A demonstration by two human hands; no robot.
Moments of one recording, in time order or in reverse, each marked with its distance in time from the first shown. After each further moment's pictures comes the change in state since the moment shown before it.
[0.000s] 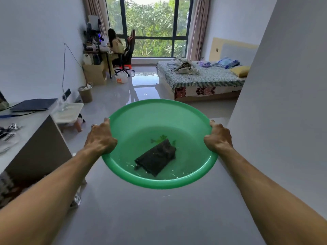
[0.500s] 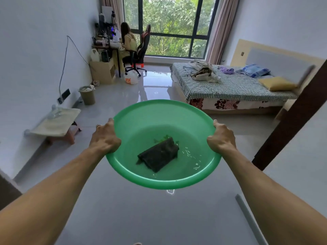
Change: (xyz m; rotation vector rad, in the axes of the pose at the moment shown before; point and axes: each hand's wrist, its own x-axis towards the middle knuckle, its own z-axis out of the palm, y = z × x) left_hand 0.471 0.032 0.113 0.016 0.016 -0.103; right_hand 0.485 -0.096 0.127 -0.016 -0.043 -0.044
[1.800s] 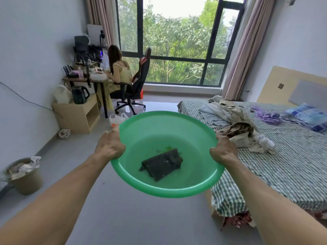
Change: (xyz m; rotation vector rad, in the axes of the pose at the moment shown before) left_hand 1.432 0.226 0.224 -0.042 0.040 0.017; right_hand 1.410 -0.303 0.301 0.016 -0.037 -0.032
